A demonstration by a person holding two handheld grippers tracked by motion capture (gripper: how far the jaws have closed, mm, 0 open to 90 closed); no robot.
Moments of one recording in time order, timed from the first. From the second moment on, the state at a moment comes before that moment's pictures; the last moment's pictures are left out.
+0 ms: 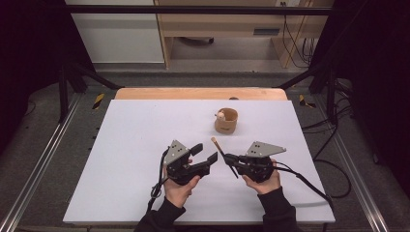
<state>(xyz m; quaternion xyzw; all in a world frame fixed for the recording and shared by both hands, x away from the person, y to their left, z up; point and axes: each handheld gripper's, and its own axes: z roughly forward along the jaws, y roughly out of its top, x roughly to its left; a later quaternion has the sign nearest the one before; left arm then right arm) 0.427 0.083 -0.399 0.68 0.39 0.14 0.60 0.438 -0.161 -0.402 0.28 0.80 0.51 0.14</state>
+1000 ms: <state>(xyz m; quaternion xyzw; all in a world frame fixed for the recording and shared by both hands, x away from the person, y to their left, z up) 0.431 0.059 -0.403 0.66 0.42 0.13 0.61 0.437 -0.158 -0.403 0.28 0.80 0.52 0.14</state>
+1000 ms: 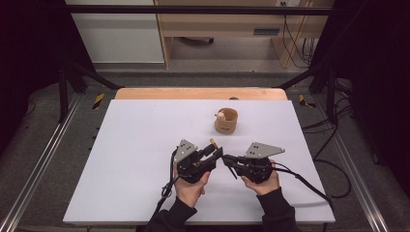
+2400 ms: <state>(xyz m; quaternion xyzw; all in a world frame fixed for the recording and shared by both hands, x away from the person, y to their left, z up) 0.432 0.060 -0.393 0.69 0.38 0.14 0.60 0.432 -0.164 -0.395 0.28 0.79 0.53 0.17</state>
